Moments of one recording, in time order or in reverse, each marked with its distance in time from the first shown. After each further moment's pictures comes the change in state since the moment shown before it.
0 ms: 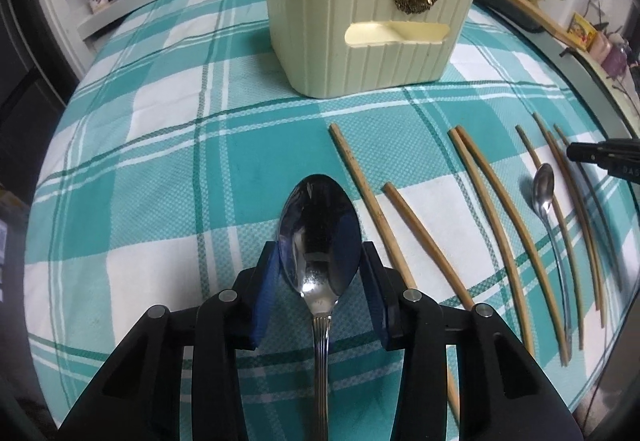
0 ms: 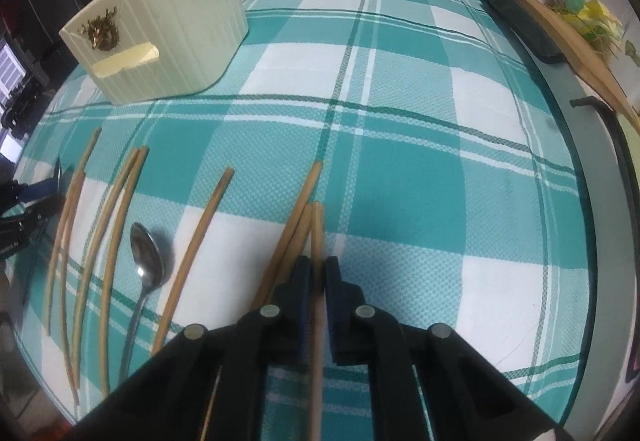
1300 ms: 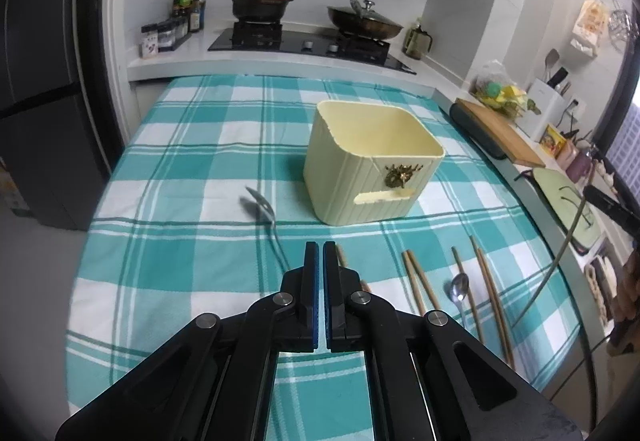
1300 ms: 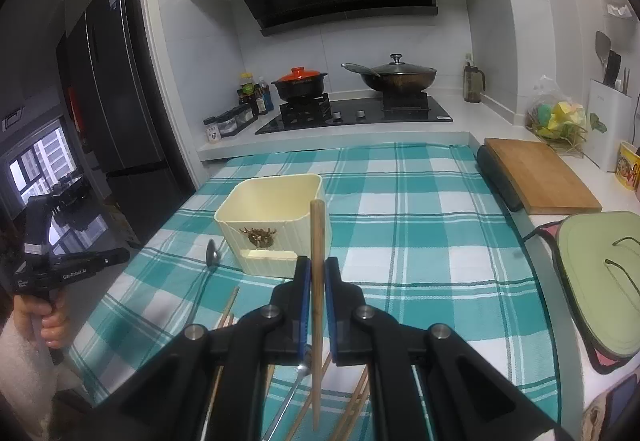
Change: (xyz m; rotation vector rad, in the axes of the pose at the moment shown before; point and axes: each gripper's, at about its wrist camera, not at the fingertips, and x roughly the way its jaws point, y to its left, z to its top) left arm -0.132 0.048 0.017 -0.170 -0.273 -0.086; right arm -0.197 0.042 -0.017 0.026 -0.585 0.138
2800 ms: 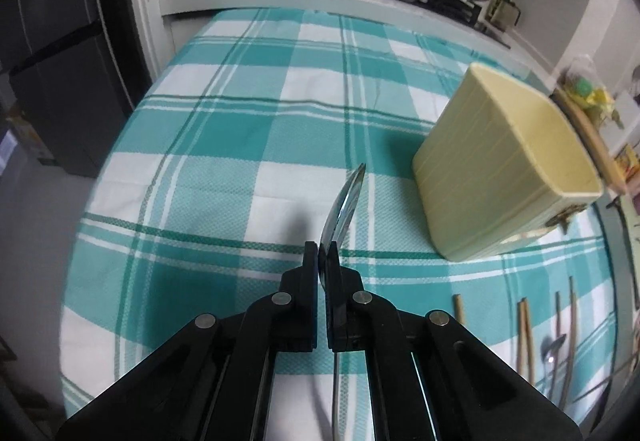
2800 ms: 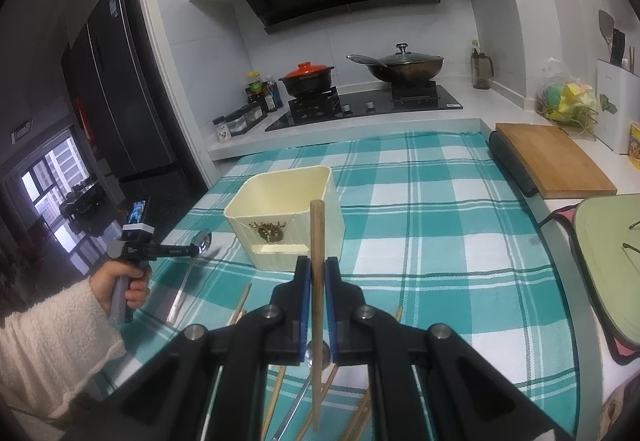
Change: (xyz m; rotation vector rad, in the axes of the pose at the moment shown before) left arm 0.125 0.070 0.043 -0.127 0.147 0.141; right arm 0.004 -0.006 -0.008 0.031 0.014 0.059
